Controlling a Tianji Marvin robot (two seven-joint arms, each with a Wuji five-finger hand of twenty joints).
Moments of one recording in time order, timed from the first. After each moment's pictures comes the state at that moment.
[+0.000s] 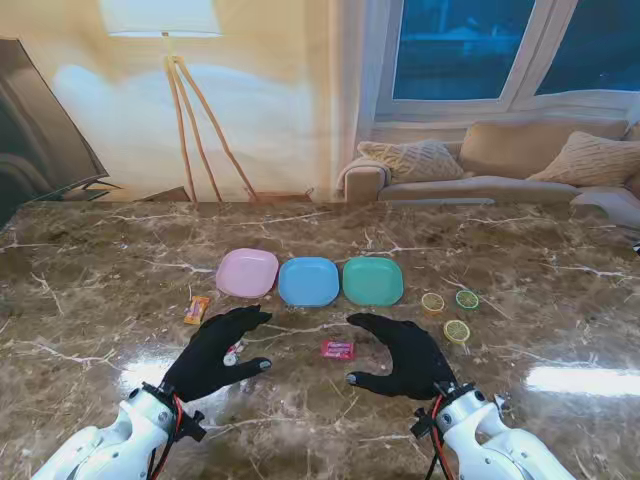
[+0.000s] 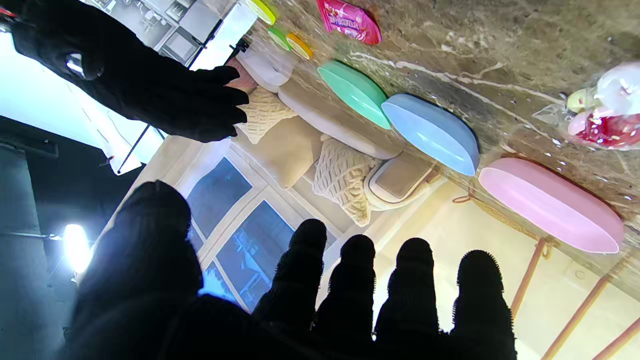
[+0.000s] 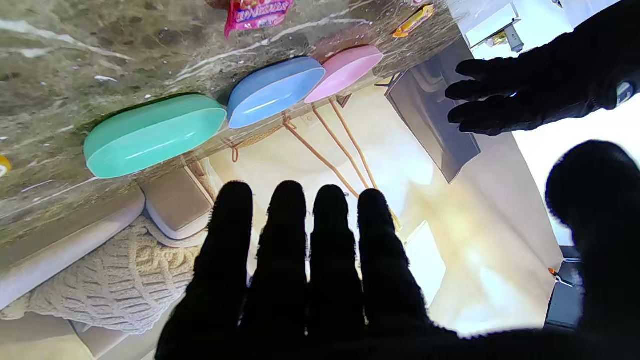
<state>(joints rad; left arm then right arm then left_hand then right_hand) 1.90 -1.11 -1.33 -1.75 0.63 -0.40 0.13 -1.92 -1.10 1.30 -1.79 -0.78 -0.29 -0.22 0.60 -0.16 0.04 0.14 0.40 0.14 0.11 0.29 0.34 0.15 0.10 0.26 0.26 0.14 0.09 0.26 0.01 0.26 0.37 0.39 0.13 -0.51 0.75 -0.02 0.44 0.05 0.18 0.43 0.57 0.00 0.12 0.22 0.56 -0.03 0.13 0.21 0.29 0.00 0.68 0.25</state>
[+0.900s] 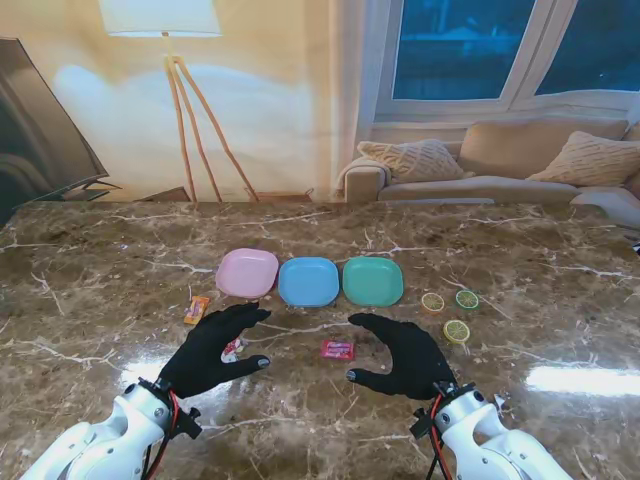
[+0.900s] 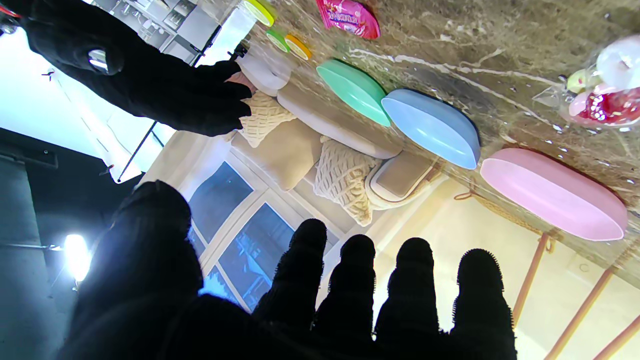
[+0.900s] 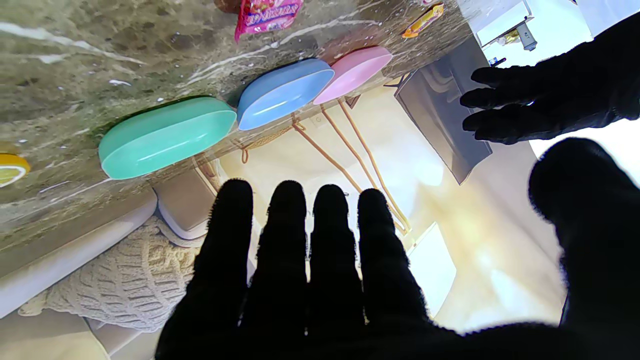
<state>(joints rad) 1.91 -1.10 -1.35 -1.79 0.64 -0.38 0.09 -1.93 -1.10 1.30 -1.80 -0.78 -0.25 -0.21 0.60 -0.16 0.04 0.14 0.40 0.14 0.11 0.29 0.34 0.15 0.10 0.26 0.27 0.14 0.09 0.26 0.01 0.26 0.37 0.39 0.18 -0.50 0.75 -0.01 0.44 0.05 0.18 0.44 0.57 0.00 0.12 0.22 0.56 -0.03 0.13 0.21 0.30 0.00 0.68 0.27</state>
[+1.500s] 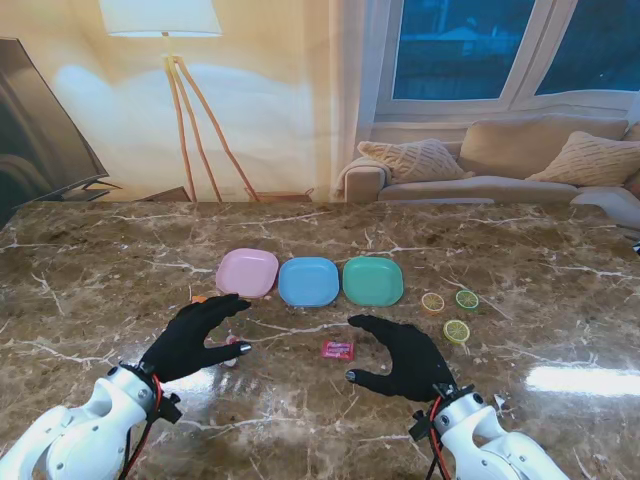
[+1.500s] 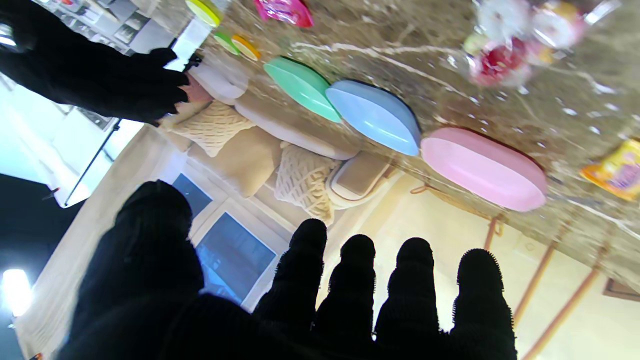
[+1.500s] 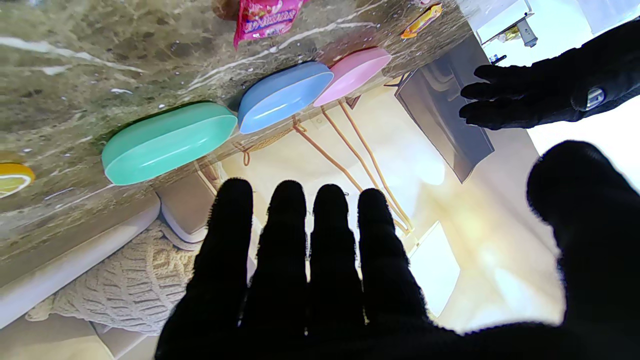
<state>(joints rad) 1.89 -1.10 -1.44 -1.81 0.64 -0.31 -0.04 -1.93 -1.11 1.29 -1.80 -0.77 -0.24 -0.22 0.60 -0.16 0.04 0.14 0.41 0.14 0.11 0.29 0.34 0.15 0.10 0.26 0.27 0.14 0.09 0.26 0.01 0.26 0.37 0.39 0.18 -0.48 0.74 -0.01 0.44 0.05 0.18 0.44 0.57 0.00 0.12 0.22 0.56 -0.03 0.13 0.21 0.31 0.00 0.68 0.27</state>
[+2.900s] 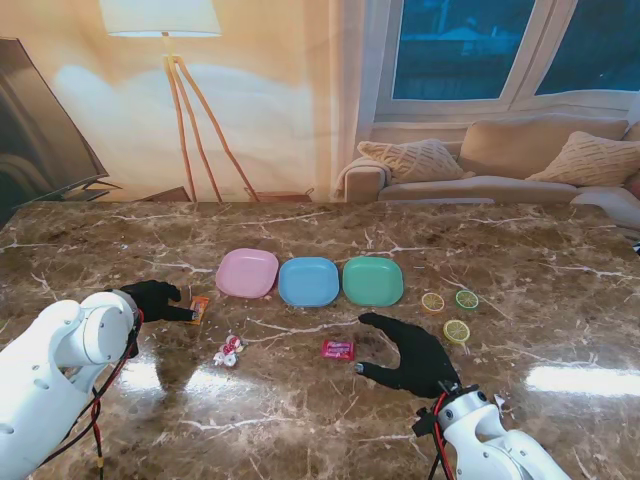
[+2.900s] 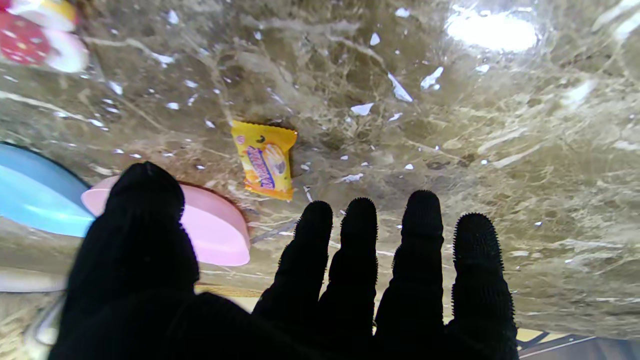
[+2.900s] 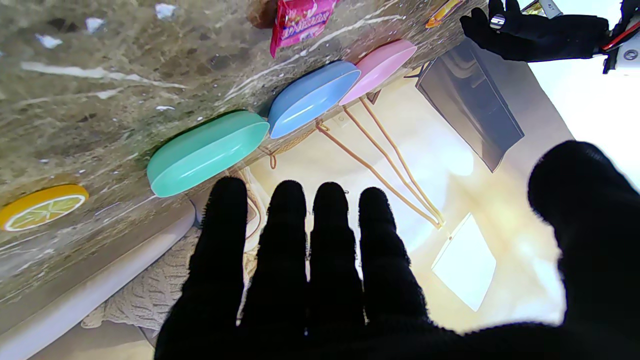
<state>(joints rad) 1.43 -0.99 -1.29 -1.54 0.89 0.25 -0.53 -1.91 -1.12 1.29 -1.74 -0.70 -0.22 -0.22 0.61 -0.25 0.06 0.10 0.49 0.18 0.21 0.43 0.46 0.16 0.35 0.72 0.47 0.21 0.30 0.69 0.10 0.28 0.76 0.63 0.18 -0.47 0.73 -0.01 0.45 0.04 0.19 0.44 0.58 0.00 0.13 0.22 0.56 -0.03 0.13 0.21 0.31 0.05 0.68 0.28</state>
